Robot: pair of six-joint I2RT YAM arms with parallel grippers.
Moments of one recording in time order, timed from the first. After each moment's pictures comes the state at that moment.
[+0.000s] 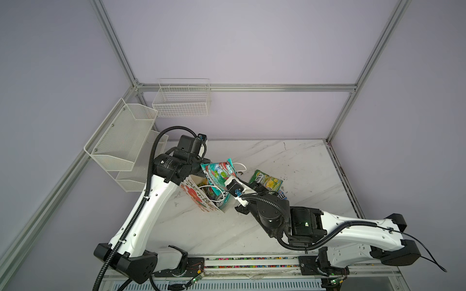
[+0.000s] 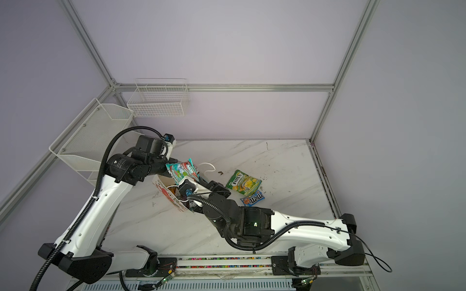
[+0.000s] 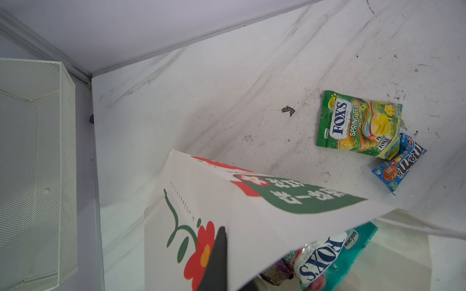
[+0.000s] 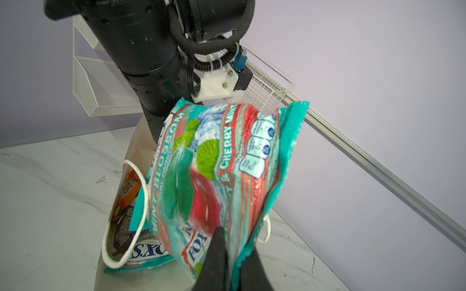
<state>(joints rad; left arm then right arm) -0.38 1.32 1.64 -1.17 -0.19 -0.05 1.45 1.33 1.36 -0.21 0.86 -0.33</state>
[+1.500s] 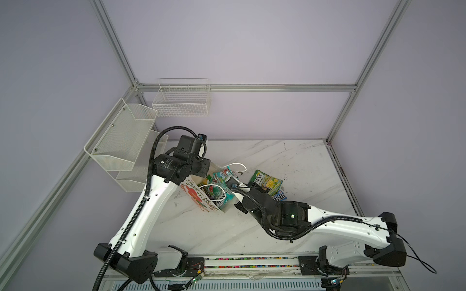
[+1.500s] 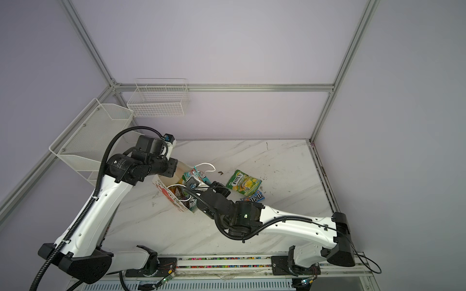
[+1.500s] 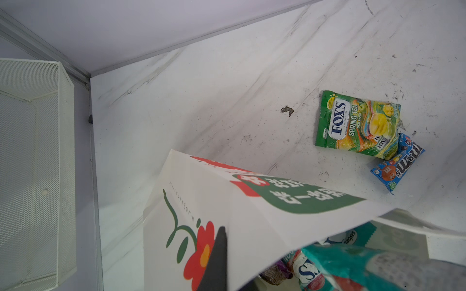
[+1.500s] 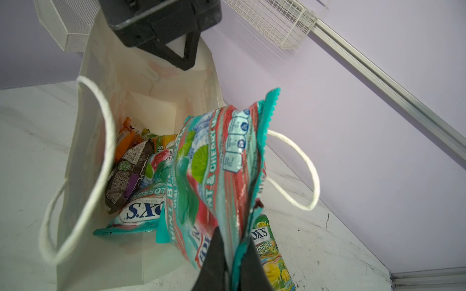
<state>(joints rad) -0.38 1.32 1.64 -1.17 -0.18 -0.05 1.35 1.41 1.33 -0.38 0.76 -0.13</state>
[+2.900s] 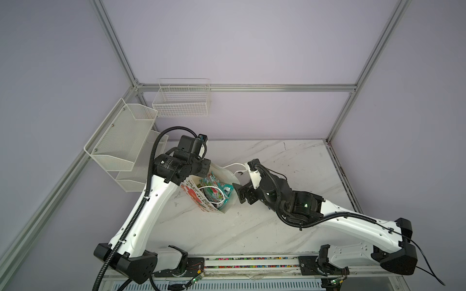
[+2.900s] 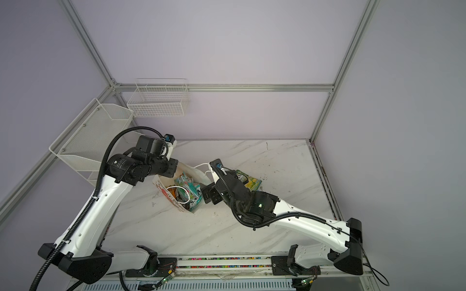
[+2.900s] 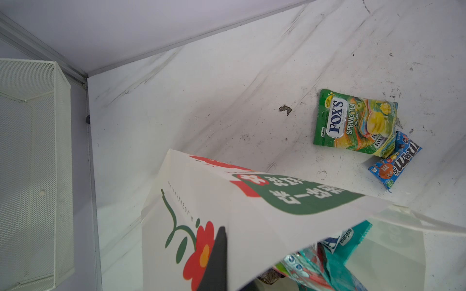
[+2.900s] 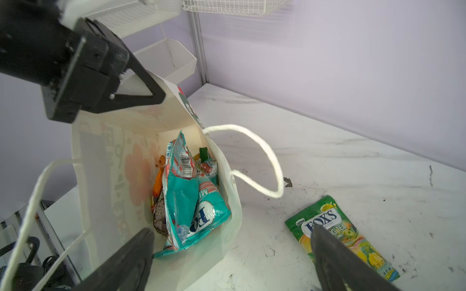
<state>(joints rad) -0.38 1.32 1.64 -1.18 -0.18 -0.05 1.16 1.28 1.24 -0.38 0.45 0.32</state>
